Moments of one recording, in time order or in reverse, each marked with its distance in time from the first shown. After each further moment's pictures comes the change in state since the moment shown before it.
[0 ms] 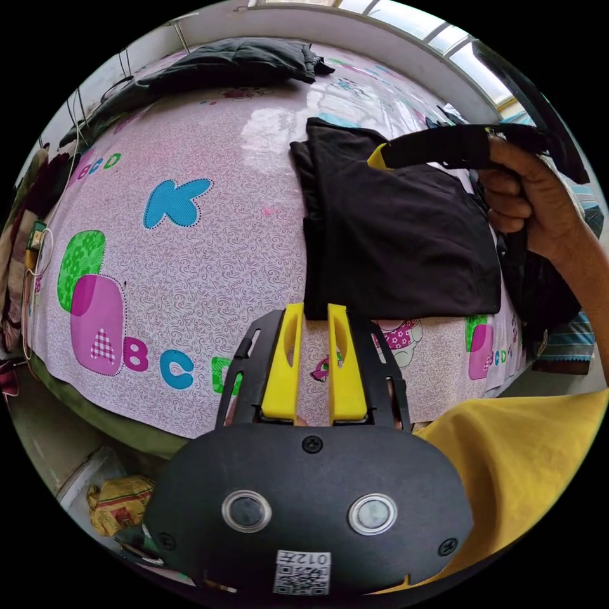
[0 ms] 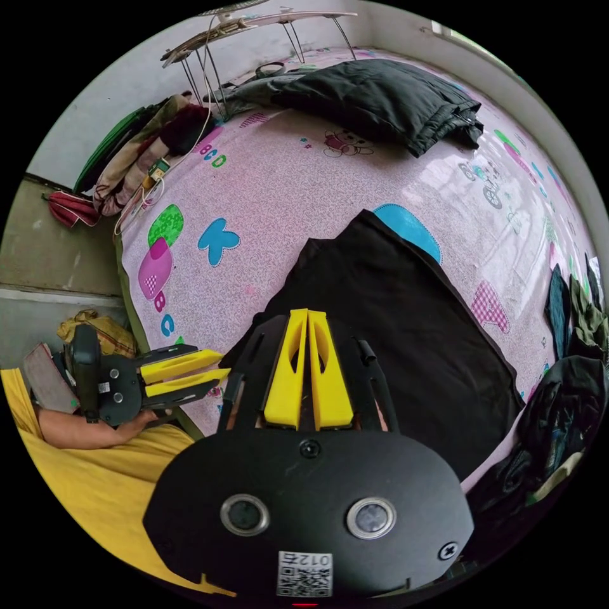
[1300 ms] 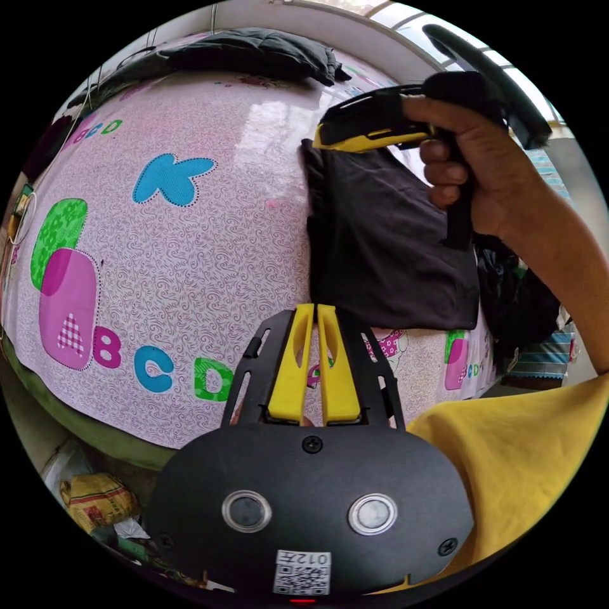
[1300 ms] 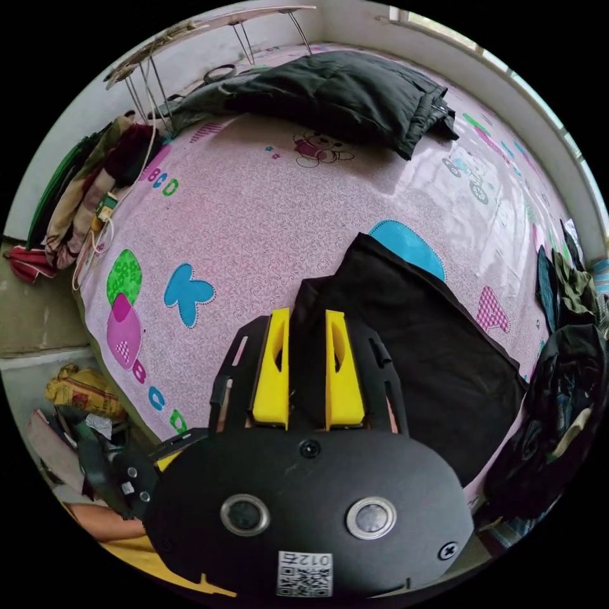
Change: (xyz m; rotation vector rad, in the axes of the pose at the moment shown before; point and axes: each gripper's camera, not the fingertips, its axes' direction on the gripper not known) left arm -0.024 -0.036 0.026 0.016 0.140 -0.064; right arm -0.034 -0.095 0.027 -0.019 0.132 0.223
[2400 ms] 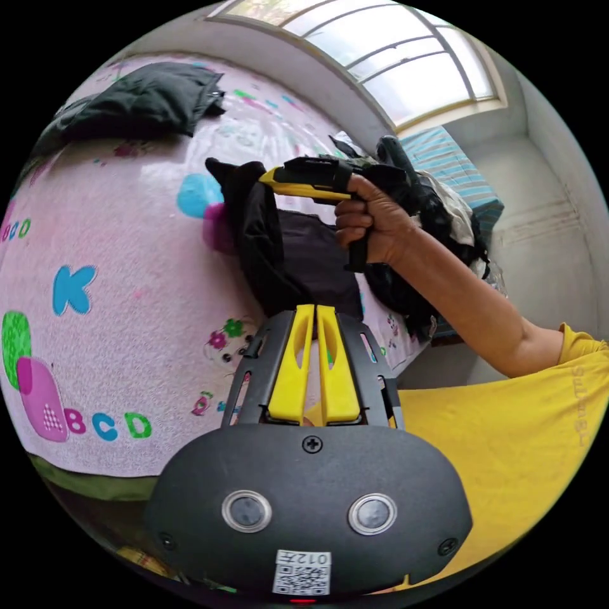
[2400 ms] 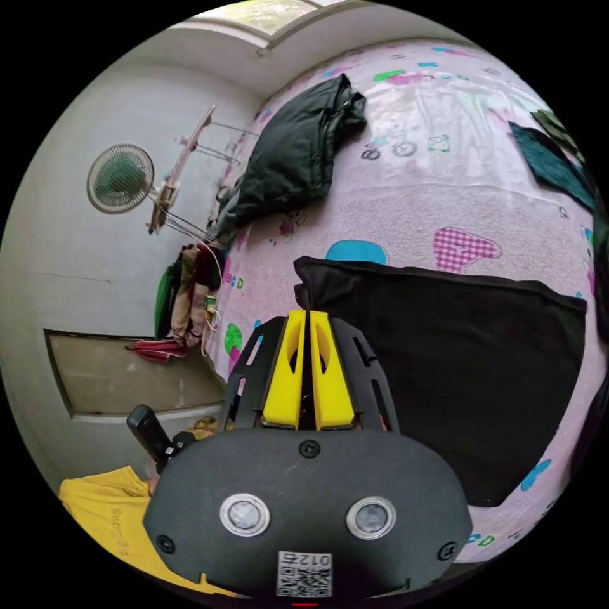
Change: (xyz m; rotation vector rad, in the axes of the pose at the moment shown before) left arm 0.126 -0.078 -0.029 0.051 0.375 0.279; right arm 0.260 0.125 -0.350 0.242 -0.706 0.315
